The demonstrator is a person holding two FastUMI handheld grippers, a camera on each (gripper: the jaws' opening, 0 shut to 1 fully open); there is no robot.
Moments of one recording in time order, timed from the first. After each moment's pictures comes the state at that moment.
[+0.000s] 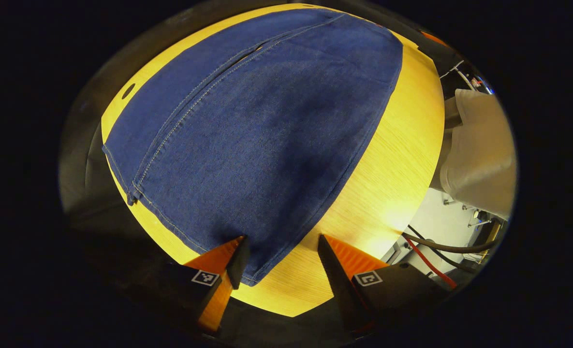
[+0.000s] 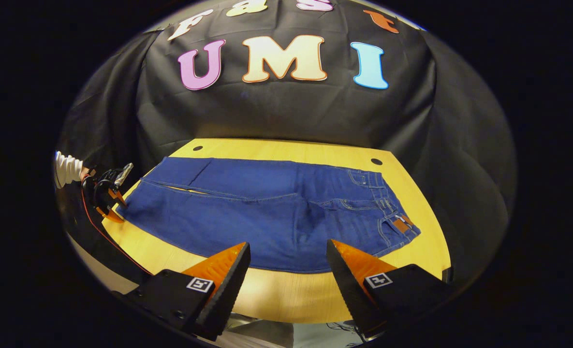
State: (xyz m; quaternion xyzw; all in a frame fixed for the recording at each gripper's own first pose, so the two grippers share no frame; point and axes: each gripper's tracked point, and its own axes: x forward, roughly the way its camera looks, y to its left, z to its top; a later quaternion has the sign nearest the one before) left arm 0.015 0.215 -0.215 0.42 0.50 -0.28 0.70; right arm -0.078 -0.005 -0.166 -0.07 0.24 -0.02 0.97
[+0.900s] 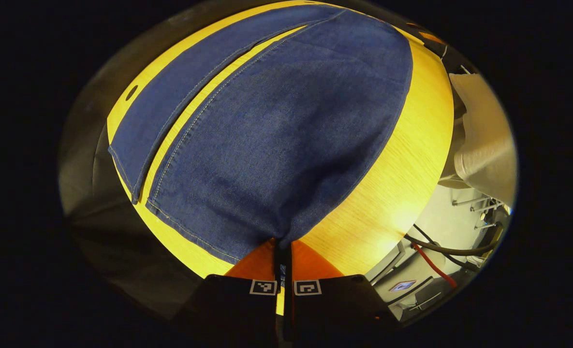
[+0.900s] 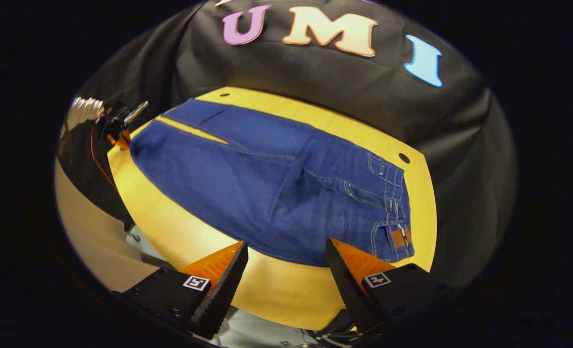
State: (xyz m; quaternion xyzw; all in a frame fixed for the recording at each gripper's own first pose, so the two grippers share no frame) left arm 0.012 0.207 -0.219 0.43 0.50 -0.24 0.71; right arm -0.059 -0.096 -0.212 -0.22 0.37 0.10 0.90
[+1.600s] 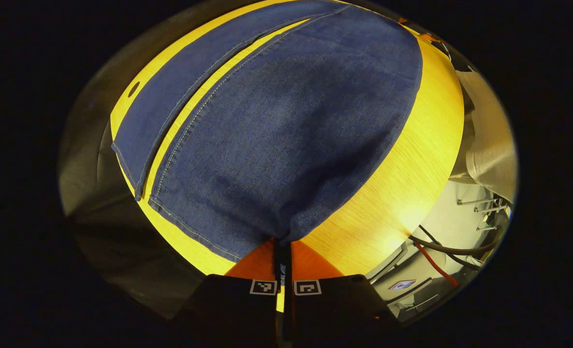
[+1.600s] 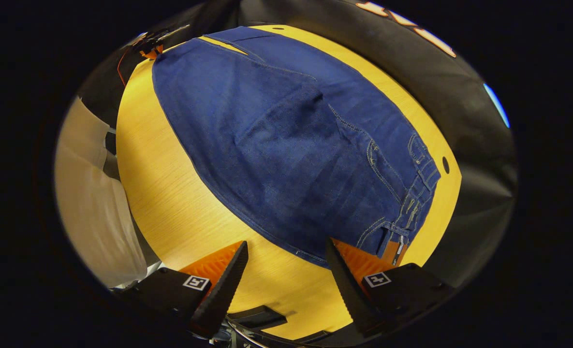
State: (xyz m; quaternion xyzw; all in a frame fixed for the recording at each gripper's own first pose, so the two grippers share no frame) left arm 0.014 0.208 -0.221 0.45 0.51 -0.21 0.70; right arm -0.041 -0.174 -0.278 -0.37 0.50 0.19 0.76
